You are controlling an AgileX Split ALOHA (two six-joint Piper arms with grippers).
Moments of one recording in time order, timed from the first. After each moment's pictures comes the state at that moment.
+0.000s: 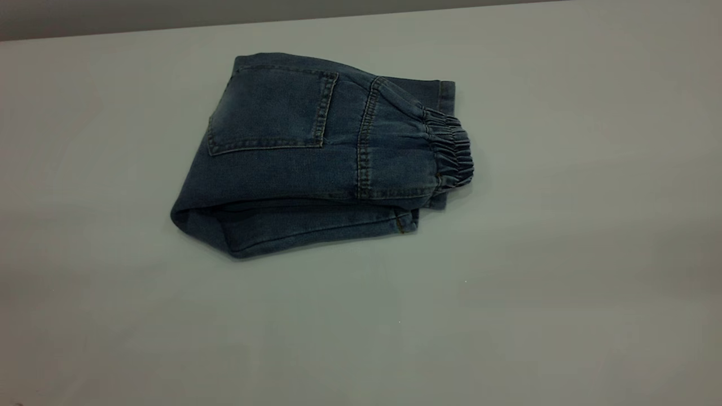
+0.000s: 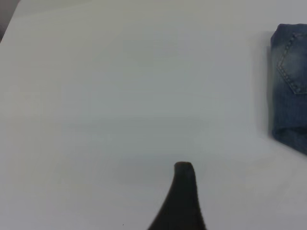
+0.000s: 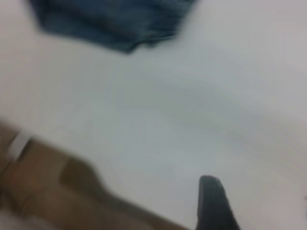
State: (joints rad) left arm 0.03 0.06 -0.50 0.05 1.08 -0.01; right arm 0.48 0.30 -0.51 -0.02 1.07 0.10
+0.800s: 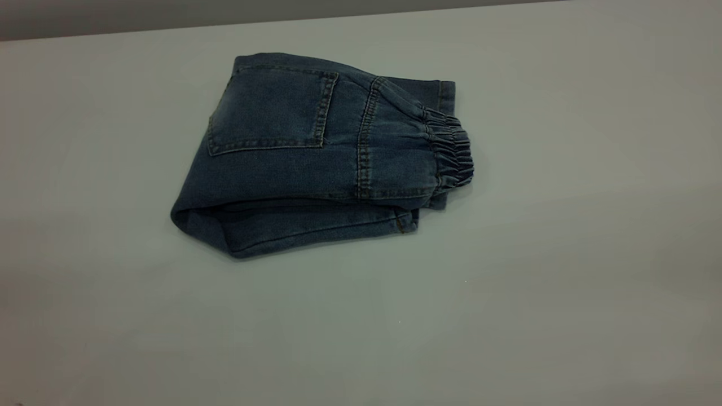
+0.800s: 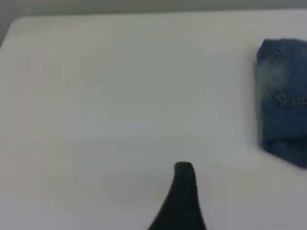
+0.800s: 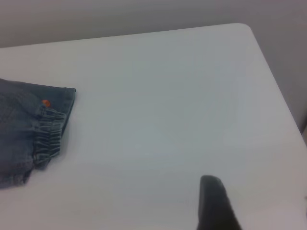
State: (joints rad) left arm -0.01 0.00 -0.50 0.05 1.08 -0.01; right arm 0.03 0.00 -0.51 -0.03 1.07 0.10
